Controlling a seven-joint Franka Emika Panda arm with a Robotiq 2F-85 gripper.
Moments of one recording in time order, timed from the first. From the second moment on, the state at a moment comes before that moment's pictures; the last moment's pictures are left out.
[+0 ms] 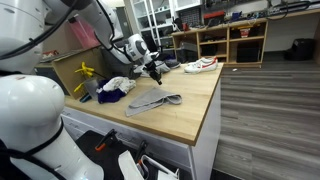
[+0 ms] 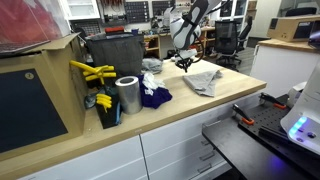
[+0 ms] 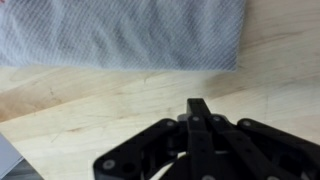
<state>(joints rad) 0.34 0.66 -0.20 -1.81 -0.27 2.47 0.77</state>
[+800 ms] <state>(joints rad) 0.32 0.44 0.03 -1.98 -0.21 2.24 0.59</state>
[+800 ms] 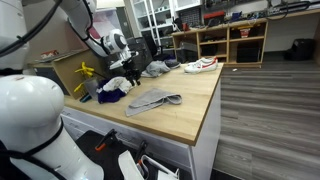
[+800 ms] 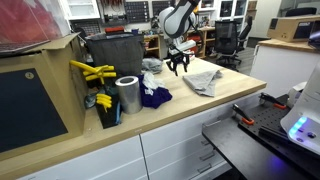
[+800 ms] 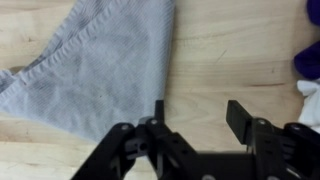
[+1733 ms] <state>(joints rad) 0.35 0.42 0.11 -2.13 -0.29 2.22 0.45</state>
